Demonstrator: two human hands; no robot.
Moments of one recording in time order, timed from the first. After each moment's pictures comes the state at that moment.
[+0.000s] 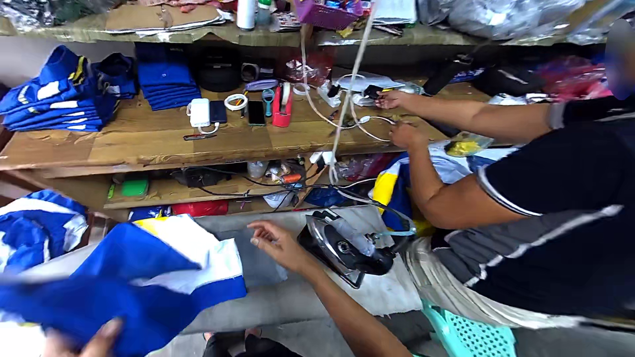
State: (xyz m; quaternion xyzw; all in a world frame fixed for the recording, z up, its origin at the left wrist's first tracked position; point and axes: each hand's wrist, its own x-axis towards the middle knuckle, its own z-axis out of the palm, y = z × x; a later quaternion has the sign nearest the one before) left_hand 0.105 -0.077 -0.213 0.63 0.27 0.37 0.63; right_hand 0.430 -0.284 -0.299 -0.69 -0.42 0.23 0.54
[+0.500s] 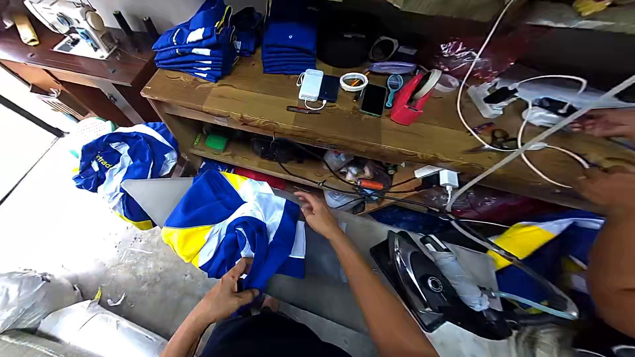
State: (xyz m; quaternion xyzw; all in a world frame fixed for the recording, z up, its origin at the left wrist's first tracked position) left_hand 0.101 -0.101 -0.307 0.66 0.26 -0.03 0.70; right_hand 0.435 -0.164 -0.355 -0.77 -0.43 0.31 0.34
